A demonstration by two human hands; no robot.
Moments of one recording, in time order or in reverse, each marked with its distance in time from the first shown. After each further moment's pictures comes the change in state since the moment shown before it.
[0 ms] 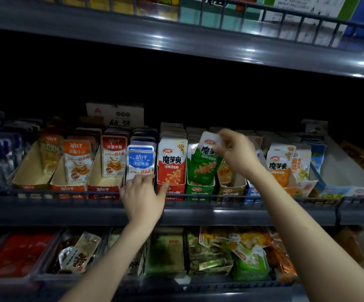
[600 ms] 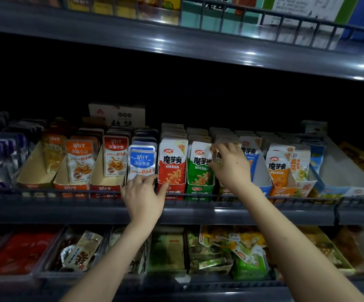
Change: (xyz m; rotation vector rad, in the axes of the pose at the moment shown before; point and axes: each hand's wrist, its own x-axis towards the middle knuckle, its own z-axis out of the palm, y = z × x) left_hand -0.003 -0.001 0.003 -0.065 0.043 -0.007; right_hand -0.020 0.011 0.032 -0.258 0.026 0.015
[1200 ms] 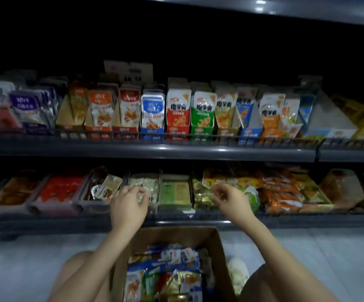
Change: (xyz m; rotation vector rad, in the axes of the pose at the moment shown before) left_hand -0.169 -0.094 -0.064 -0.001 -0.173 0.009; right_hand -0.244 -0.017 -0.004 0.321 -0.431 0.265
